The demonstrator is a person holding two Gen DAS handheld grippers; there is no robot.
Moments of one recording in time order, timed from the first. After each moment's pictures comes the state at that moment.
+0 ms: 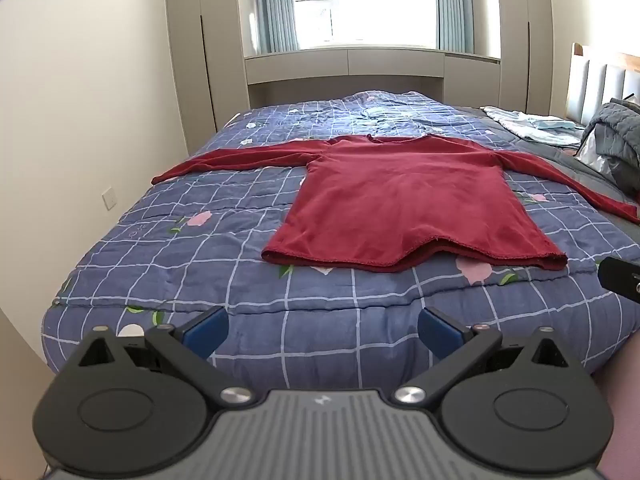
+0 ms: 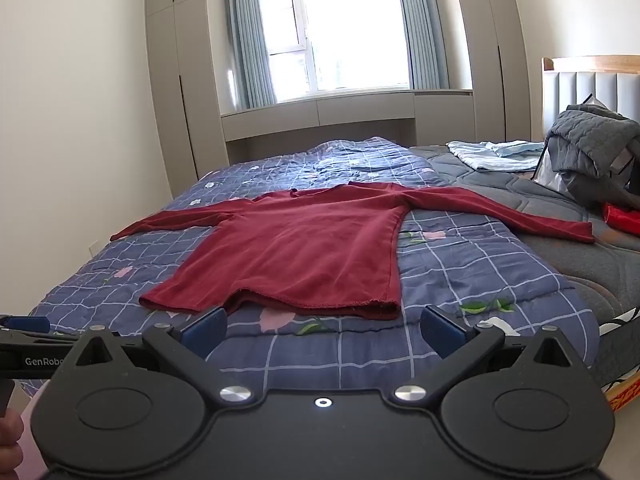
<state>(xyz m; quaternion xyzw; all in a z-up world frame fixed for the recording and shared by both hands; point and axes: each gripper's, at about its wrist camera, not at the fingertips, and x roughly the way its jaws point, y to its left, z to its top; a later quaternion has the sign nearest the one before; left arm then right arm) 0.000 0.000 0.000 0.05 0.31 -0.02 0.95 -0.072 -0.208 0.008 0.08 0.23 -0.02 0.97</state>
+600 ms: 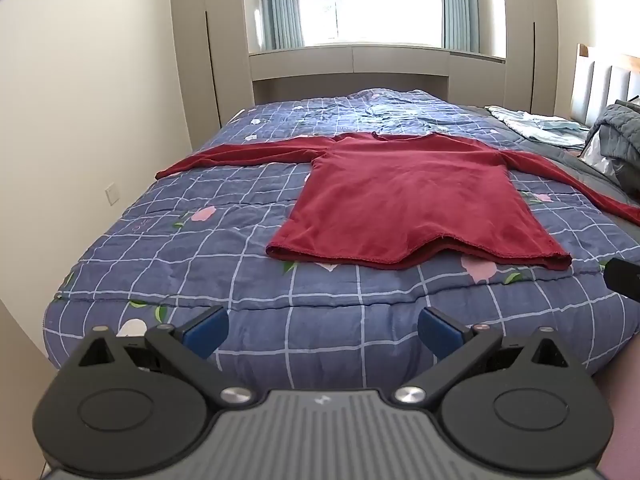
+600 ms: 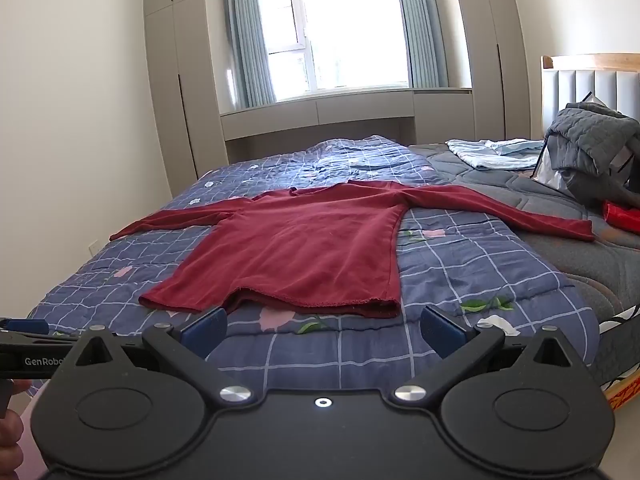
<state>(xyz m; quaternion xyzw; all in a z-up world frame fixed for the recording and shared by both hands) 0.002 0.003 -0.002 0.05 0.32 -0.01 0.95 -0.072 -0.208 0.008 0.08 0.23 -0.02 0.97</state>
